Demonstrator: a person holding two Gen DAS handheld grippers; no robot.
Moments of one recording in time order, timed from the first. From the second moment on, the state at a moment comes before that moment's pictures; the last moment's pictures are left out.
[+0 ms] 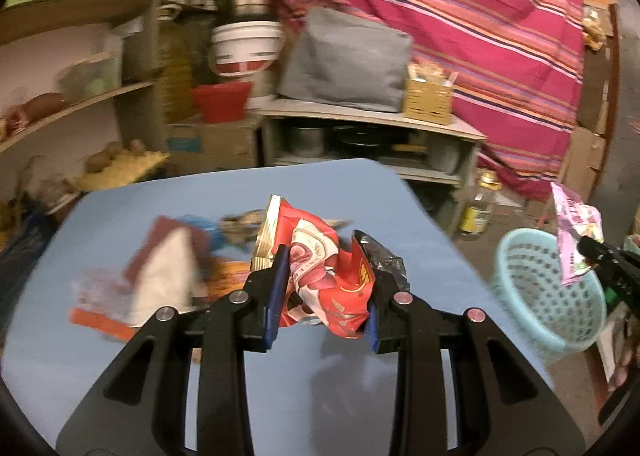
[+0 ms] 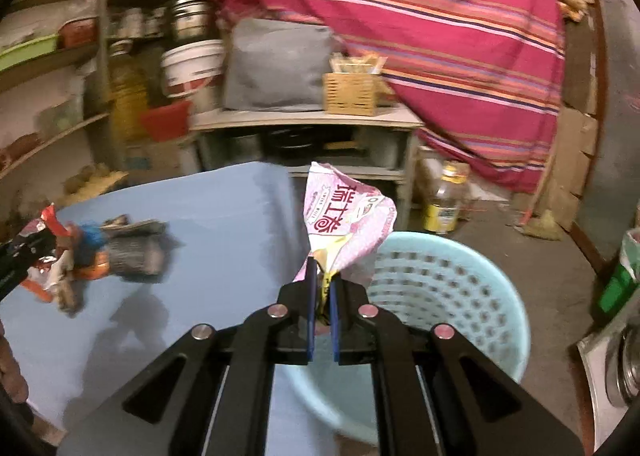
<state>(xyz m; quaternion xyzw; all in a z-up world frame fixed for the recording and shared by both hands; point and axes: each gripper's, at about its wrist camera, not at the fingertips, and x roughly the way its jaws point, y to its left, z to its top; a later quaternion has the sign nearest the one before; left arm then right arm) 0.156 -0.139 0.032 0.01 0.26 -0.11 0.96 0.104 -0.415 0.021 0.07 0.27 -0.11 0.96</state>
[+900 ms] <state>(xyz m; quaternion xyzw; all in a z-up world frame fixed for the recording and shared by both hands) 0.178 -0.394 -0.008 0.07 0.31 -0.28 0.91 0.086 -0.541 -0.014 0.15 0.27 -0.18 0.93</state>
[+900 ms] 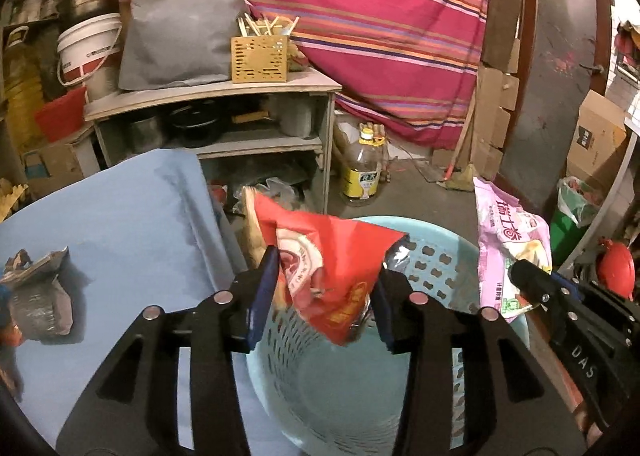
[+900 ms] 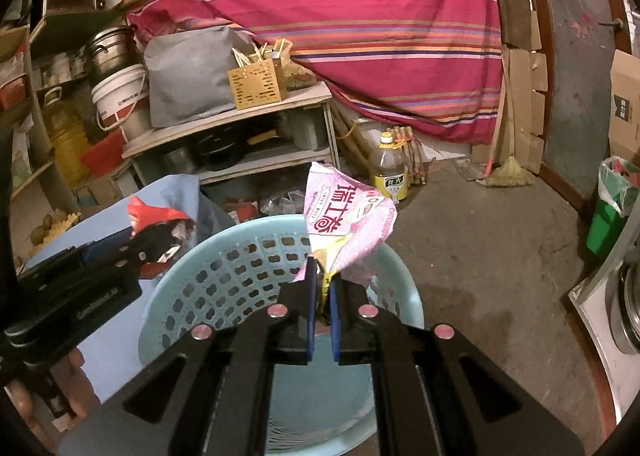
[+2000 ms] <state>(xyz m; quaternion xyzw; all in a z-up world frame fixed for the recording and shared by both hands) 0.170 -0.096 0.036 0.04 0.26 -0.04 0.96 0.115 -0.473 -0.012 0.11 0.29 -0.23 0.92</state>
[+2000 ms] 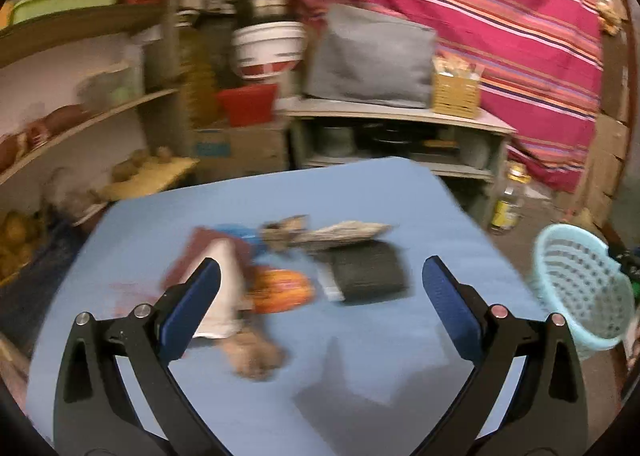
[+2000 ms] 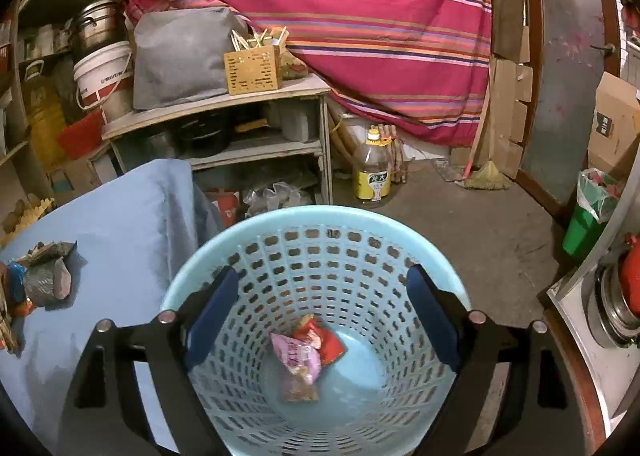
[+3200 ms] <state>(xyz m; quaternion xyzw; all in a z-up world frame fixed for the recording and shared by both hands) 0.196 0.078 -0.028 -0.02 0.34 0.06 0.94 0.192 -0.266 -0.016 0.04 0.29 -0.11 0.95</state>
